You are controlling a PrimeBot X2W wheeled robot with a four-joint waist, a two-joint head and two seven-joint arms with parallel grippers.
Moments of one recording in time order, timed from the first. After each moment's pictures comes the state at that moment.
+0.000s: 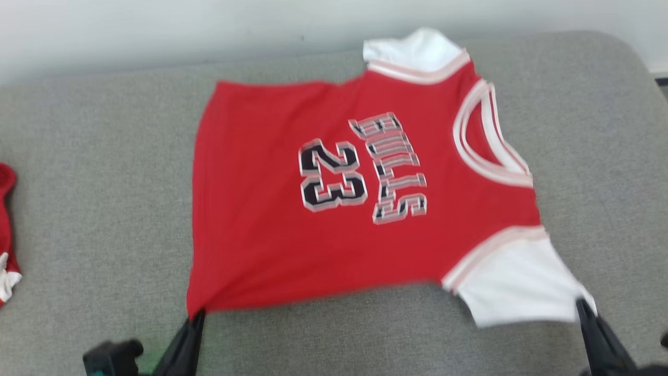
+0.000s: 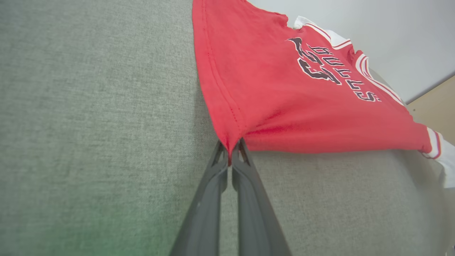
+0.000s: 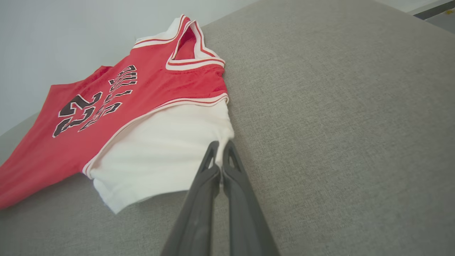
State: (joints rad) left arm -0.15 0.47 -0.55 0.19 -0.93 0.04 -0.26; right arm 0.16 -0.26 -0.13 -0.04 0.60 0.13 0.04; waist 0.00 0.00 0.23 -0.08
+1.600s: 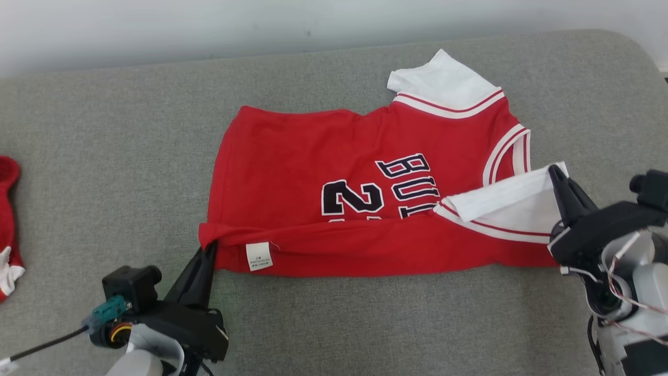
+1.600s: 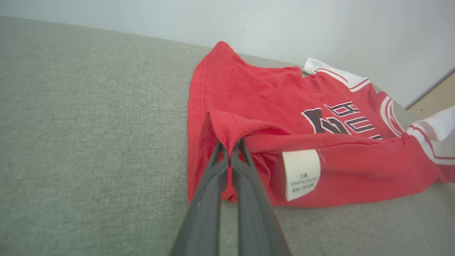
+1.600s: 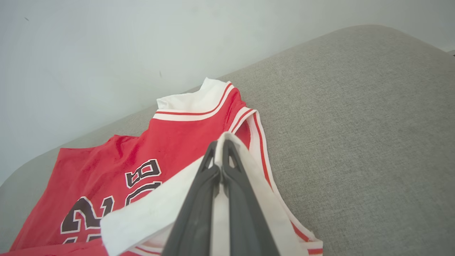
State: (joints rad) left arm -0.32 0.36 -0.47 0.27 -0.75 0.01 -0.16; right arm -0.38 -0.29 -0.08 0.27 0.60 0.13 0.24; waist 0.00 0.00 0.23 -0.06
